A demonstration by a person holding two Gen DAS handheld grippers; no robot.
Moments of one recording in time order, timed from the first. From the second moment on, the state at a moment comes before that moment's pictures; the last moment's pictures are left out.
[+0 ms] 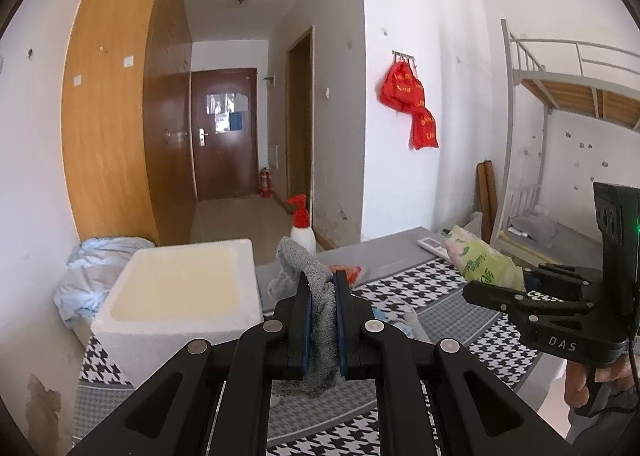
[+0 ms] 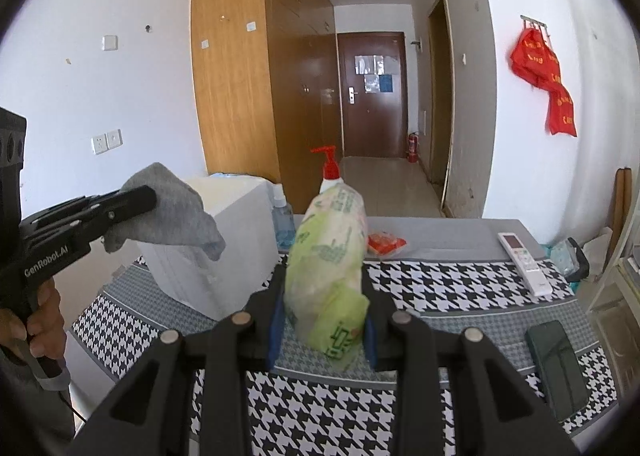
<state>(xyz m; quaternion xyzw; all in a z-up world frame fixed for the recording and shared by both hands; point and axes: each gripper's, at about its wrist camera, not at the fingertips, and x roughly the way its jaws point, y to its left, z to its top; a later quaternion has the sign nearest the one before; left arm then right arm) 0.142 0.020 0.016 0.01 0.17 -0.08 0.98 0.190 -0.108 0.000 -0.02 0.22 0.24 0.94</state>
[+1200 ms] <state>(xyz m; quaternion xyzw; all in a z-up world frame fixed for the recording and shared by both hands) 0.119 0.084 0.040 0.00 0.13 0.02 0.99 0.206 -0.037 0.019 -0.05 0.20 0.32 0.93</state>
